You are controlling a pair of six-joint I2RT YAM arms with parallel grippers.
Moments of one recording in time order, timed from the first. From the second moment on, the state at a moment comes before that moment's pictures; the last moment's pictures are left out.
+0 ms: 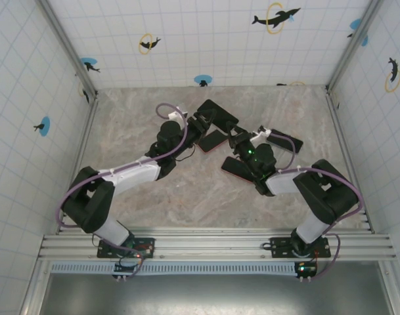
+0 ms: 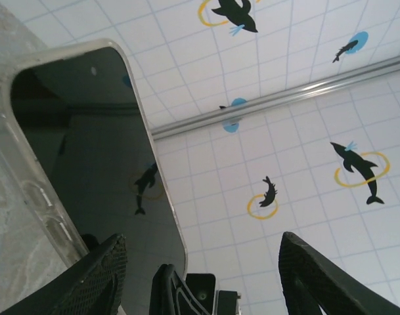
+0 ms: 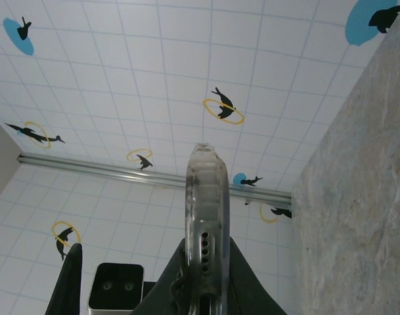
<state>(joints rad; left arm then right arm) -0.69 1.57 0.88 0.69 0.13 -1.27 0.64 1.64 0.53 1.26 0.11 1.46</state>
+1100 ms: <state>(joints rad) -0.71 1.64 0.85 0.73 0.09 -1.31 0.64 1.58 0.50 1.26 0.11 1.45</state>
